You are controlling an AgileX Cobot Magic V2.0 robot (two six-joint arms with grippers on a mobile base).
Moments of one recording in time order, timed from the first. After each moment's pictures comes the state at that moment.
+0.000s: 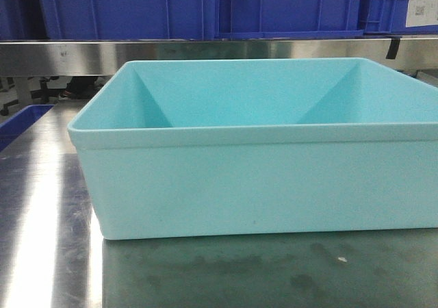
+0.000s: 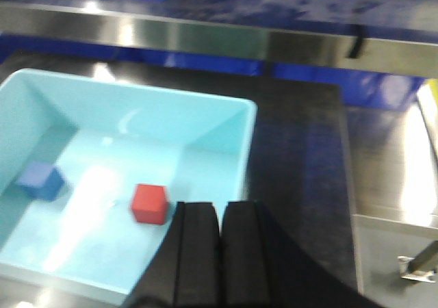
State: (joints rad) left arm -0.05 -0.01 0.01 0.01 0.13 -0.02; right arm 0.14 0.68 -0.93 0.16 0.77 -0.11
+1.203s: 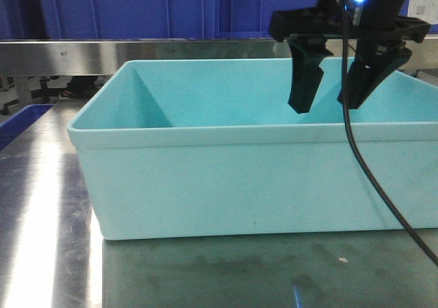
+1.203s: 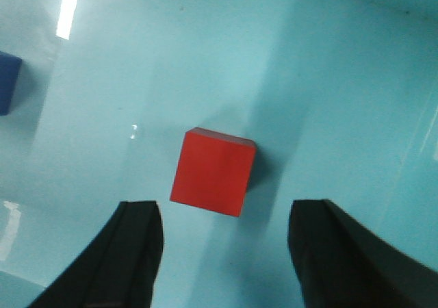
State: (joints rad) left arm -0.05 -0.01 0.01 0.01 0.13 -0.02; right arm 0.42 1.68 -1.35 0.06 0.96 0.10
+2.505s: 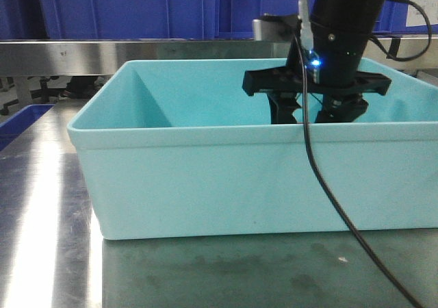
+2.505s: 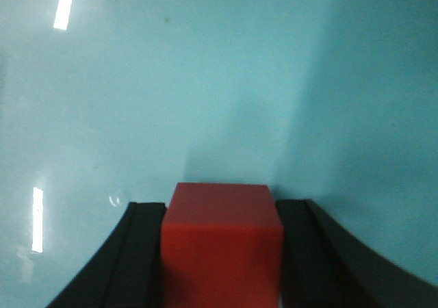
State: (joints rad) left arm -0.05 -0.01 0.01 0.01 0.13 -0.02; right arm 0.42 1.86 -1.41 0.10 0.91 0.13
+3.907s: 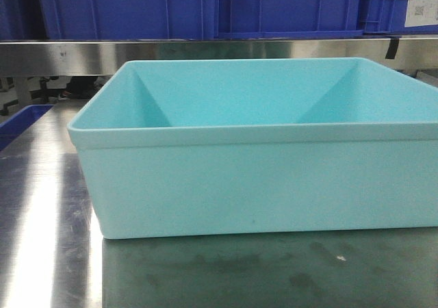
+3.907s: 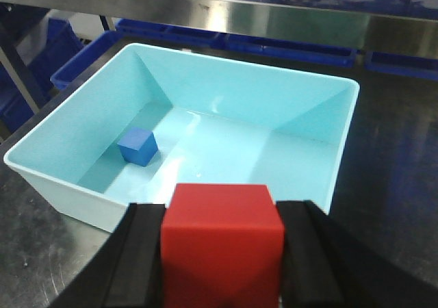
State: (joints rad) left arm -0.05 -0.01 0.01 0.01 0.13 -0.02; right arm 0.42 0.41 -0.65 0.10 0.64 0.03
